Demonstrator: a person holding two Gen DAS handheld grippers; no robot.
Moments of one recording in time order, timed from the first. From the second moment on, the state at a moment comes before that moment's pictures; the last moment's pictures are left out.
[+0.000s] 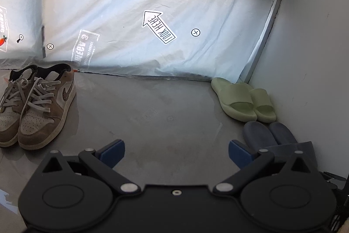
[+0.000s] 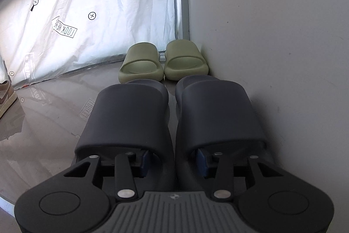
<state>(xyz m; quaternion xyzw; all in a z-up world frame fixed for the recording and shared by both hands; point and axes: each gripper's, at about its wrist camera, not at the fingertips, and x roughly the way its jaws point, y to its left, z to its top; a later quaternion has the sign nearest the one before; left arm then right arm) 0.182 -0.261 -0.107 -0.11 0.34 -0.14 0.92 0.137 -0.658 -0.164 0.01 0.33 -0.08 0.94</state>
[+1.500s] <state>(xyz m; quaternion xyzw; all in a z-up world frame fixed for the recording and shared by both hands) 0.176 -0.246 -0.111 -0.16 0.33 -0.16 0.92 0.139 -0.596 -0.160 -0.33 0.41 -0.02 0.85</state>
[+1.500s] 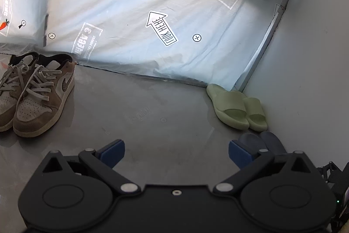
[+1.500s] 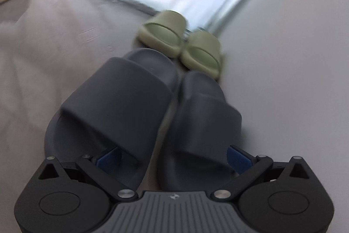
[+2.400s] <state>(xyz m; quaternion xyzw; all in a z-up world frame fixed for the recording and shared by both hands) 0.176 -0.227 -0.117 -0.19 0.32 -0.13 0.92 0.158 -0.594 -0.150 0.00 0.37 -0.11 0.92</state>
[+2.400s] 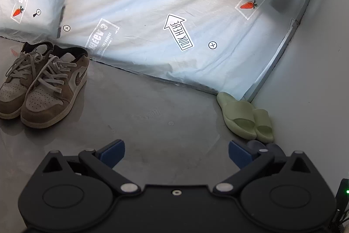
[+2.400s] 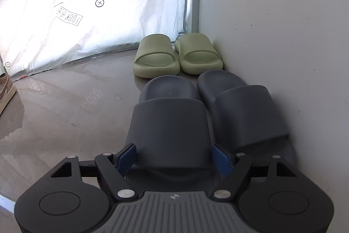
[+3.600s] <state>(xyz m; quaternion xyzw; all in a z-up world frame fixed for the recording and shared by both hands) 0.105 -0.139 -0.104 -0.18 0.32 -0.12 0.92 0.103 -0.486 -0.126 0.04 0.37 -0.04 0.93</state>
